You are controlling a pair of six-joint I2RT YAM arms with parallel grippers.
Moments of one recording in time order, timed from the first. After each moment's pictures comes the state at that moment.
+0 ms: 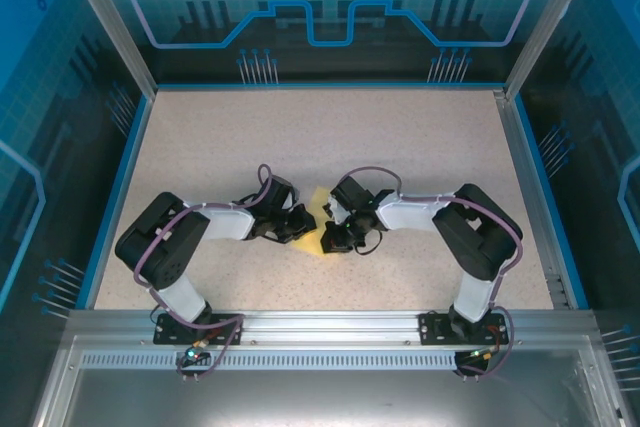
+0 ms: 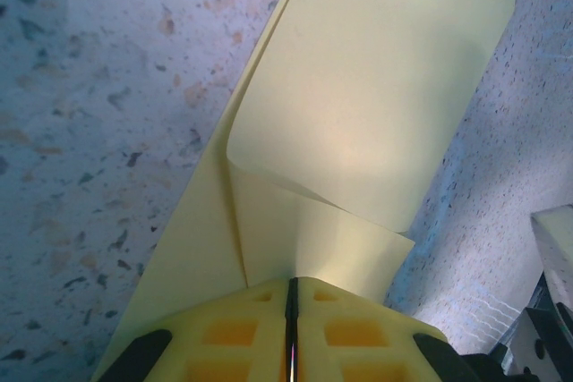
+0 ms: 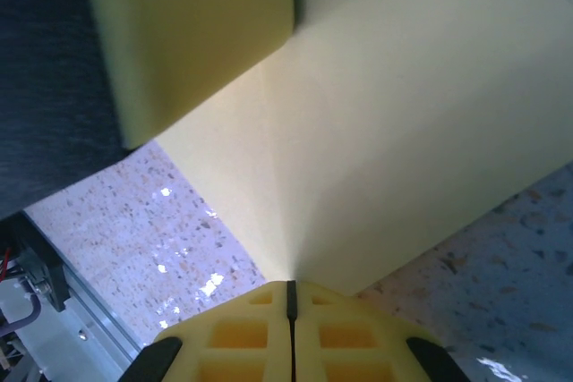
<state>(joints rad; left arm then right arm) -0.52 1.68 0.65 0.08 0.44 -1.00 0.76 1.79 0.93 -0.35 -0.53 0.63</state>
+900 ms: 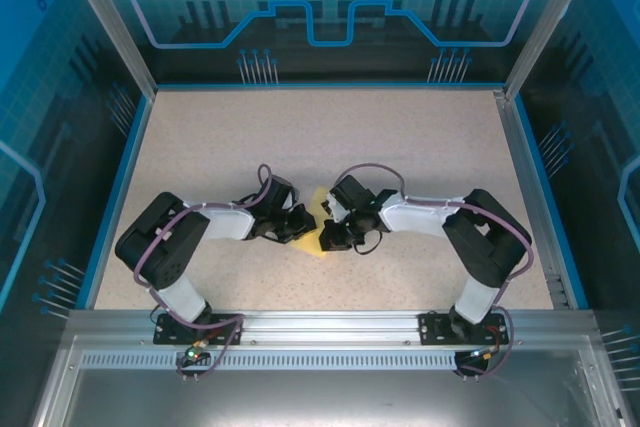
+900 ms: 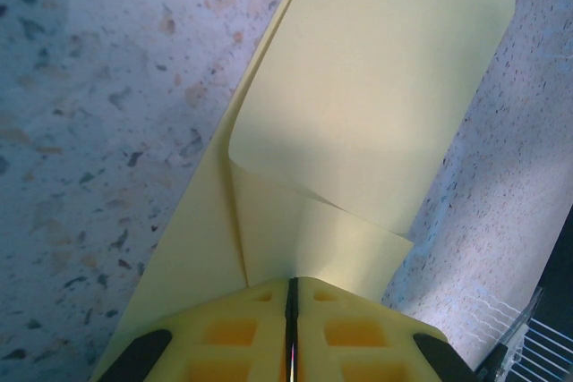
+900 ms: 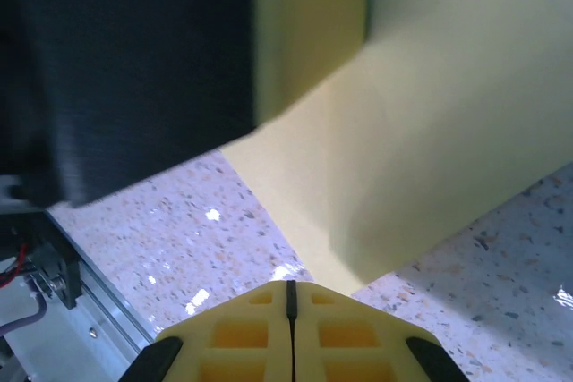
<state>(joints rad) -0.52 1.68 0.65 0.08 0.44 -1.00 0.78 1.73 0.94 -0.35 -0.48 0.63</state>
